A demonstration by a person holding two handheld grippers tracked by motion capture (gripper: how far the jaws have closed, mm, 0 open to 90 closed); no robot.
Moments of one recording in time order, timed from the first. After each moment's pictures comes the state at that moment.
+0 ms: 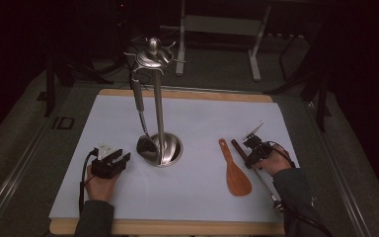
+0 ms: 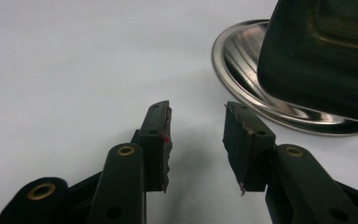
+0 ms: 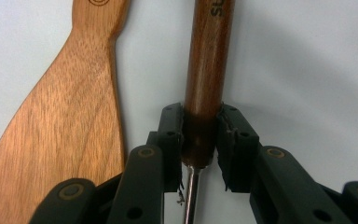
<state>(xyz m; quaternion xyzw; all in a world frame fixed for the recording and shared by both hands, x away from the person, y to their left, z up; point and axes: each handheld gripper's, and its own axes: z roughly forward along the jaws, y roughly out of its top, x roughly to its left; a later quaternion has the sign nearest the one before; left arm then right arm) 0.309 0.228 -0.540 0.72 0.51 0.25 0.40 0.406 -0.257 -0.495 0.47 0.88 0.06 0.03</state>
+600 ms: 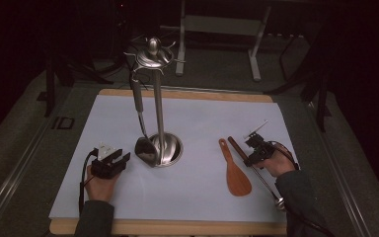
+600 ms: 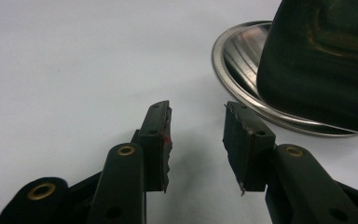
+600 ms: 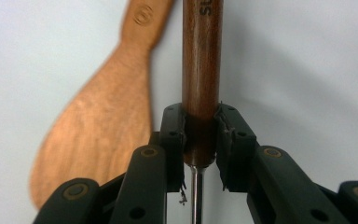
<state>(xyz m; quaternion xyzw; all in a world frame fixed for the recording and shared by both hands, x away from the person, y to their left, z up) 0.309 0.228 -0.540 0.72 0.51 0.25 0.40 0.394 -0.257 -0.475 0.45 0.88 0.11 0.03</state>
